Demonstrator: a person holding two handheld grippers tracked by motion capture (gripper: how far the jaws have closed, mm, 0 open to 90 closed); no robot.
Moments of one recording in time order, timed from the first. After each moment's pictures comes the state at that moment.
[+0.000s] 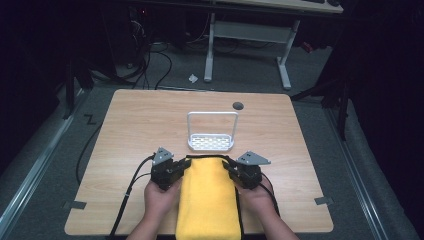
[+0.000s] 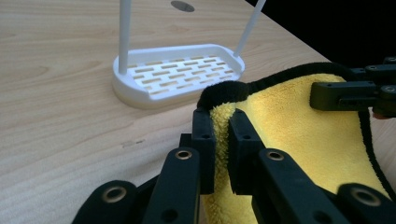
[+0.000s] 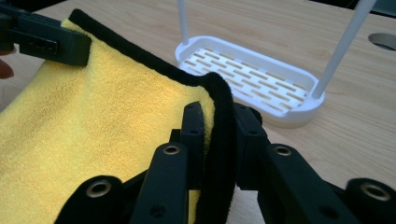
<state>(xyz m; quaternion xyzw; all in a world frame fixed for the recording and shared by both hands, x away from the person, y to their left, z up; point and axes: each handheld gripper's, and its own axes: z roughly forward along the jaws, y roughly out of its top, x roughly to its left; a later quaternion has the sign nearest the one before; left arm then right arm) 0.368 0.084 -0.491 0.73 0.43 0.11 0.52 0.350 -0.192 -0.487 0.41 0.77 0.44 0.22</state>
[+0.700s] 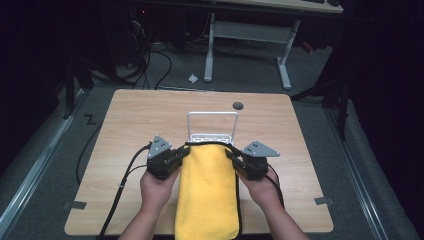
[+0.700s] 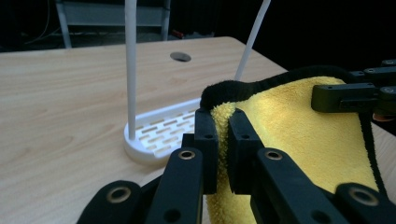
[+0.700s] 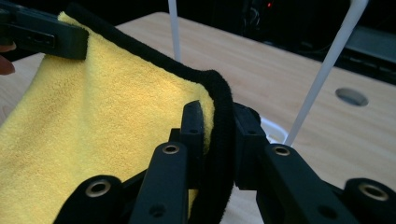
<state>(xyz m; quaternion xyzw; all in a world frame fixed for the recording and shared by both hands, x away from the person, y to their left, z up) 0.368 0.086 -0.436 0.72 0.39 0.16 0.55 0.351 -0.197 -0.438 0.38 0.75 0.47 0.26</state>
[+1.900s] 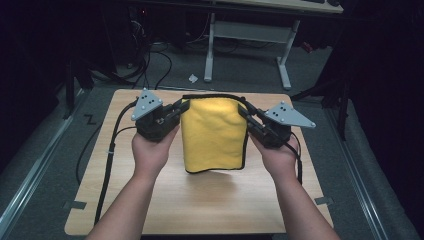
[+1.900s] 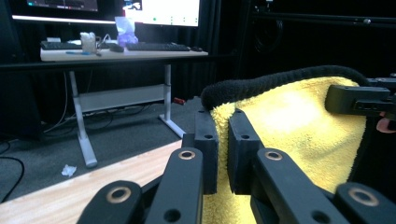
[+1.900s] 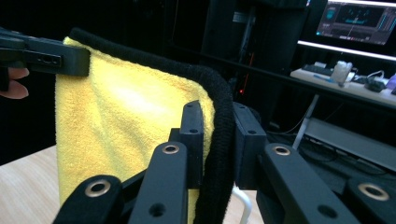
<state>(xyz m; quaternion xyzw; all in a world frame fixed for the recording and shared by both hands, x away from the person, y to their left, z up) 0.387 0.086 -0.308 0.68 0.32 0.24 0.62 0.358 -0.211 -0.311 0.33 0.68 0.55 0.36</state>
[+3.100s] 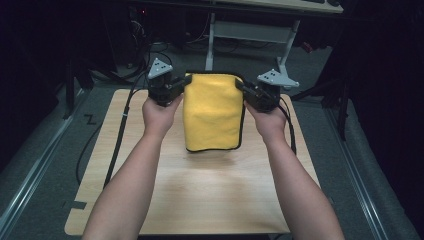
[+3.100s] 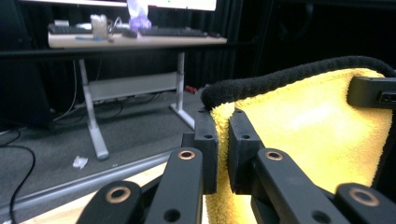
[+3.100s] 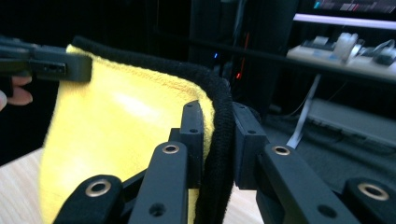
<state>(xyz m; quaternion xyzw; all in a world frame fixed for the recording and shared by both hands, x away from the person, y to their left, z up) 0.510 0.074 -0.326 0.70 0.35 0.23 0.58 0.475 -0.221 -0.322 0.37 0.69 0.54 0.32</state>
